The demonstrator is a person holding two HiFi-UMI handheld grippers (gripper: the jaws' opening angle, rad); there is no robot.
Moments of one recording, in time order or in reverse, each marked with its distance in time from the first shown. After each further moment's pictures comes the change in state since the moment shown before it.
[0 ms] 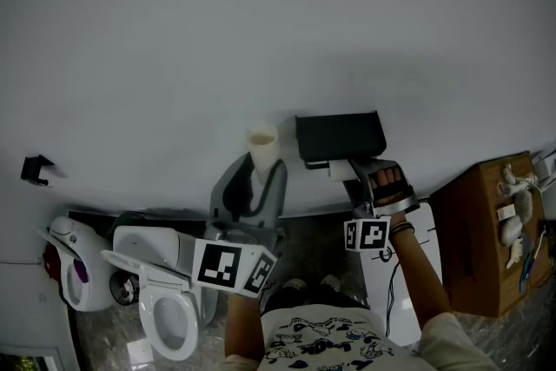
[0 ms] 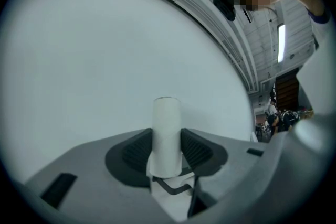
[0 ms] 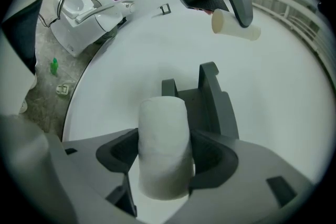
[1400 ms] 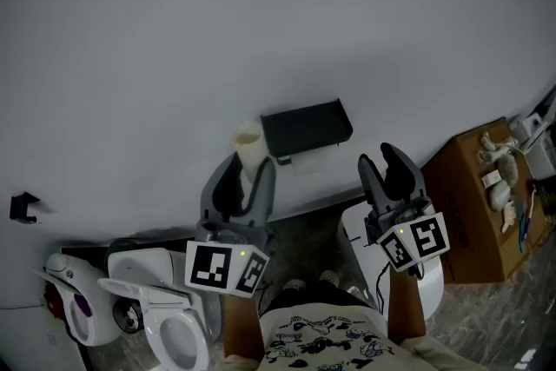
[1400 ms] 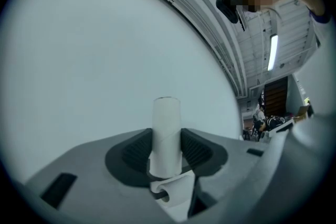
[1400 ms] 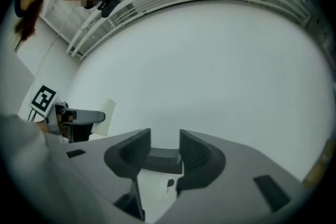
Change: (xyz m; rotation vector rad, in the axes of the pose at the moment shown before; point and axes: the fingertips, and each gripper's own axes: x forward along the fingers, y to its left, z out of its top) left arm 0.004 -0.033 0.004 -0.023 -0.018 -0.125; right arm -0.140 -0.124 -0.045 1.493 -0.376 -0.302
